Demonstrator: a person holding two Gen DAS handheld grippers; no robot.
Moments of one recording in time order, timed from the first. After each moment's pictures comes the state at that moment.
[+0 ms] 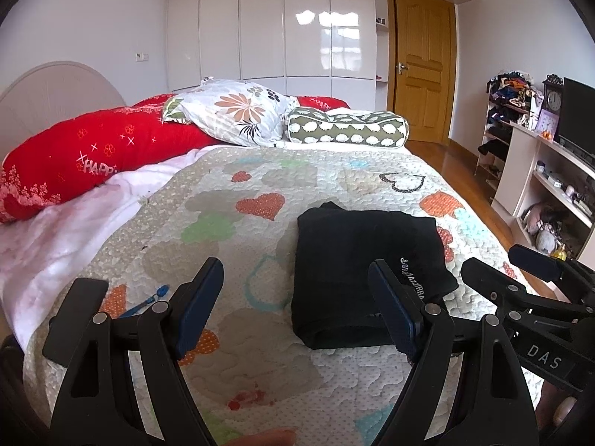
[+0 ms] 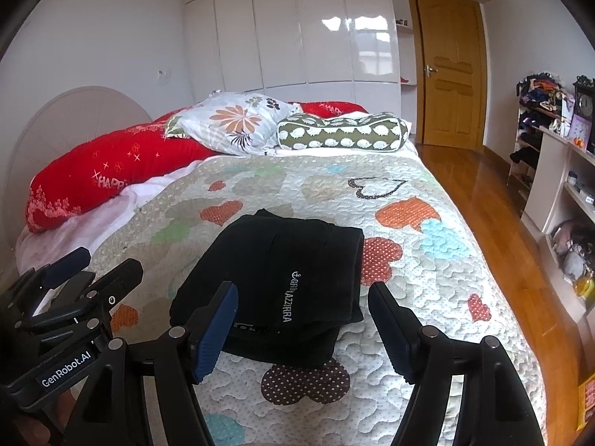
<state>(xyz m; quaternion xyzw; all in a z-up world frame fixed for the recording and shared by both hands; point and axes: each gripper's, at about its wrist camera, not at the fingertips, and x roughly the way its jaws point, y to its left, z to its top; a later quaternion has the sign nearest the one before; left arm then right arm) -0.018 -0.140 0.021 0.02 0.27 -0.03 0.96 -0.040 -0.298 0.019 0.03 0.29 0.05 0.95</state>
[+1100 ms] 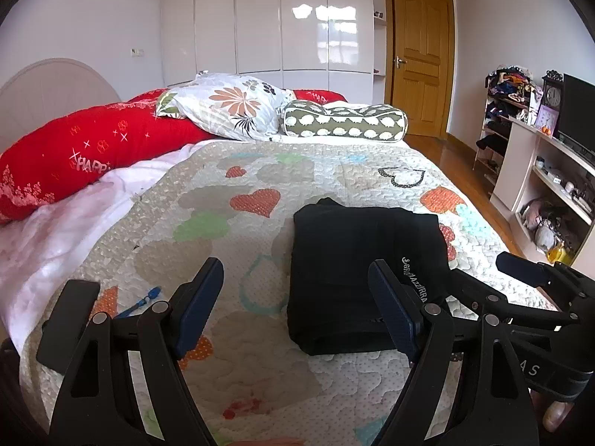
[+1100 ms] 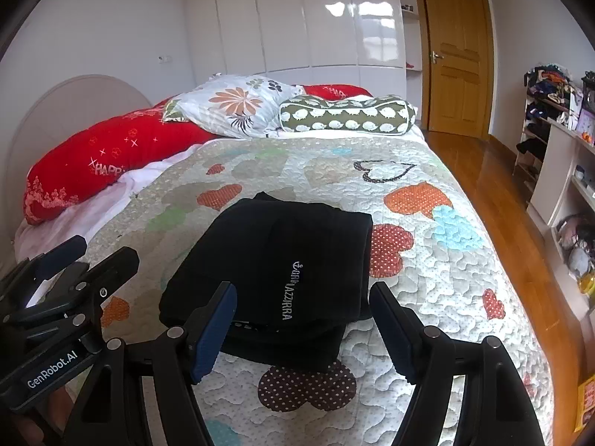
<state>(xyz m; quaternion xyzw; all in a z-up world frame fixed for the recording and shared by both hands) -0.003 -0.144 0.013 0.02 0.28 -0.04 0.96 -0.015 -0.295 0.001 0.03 0.32 0.05 0.94</state>
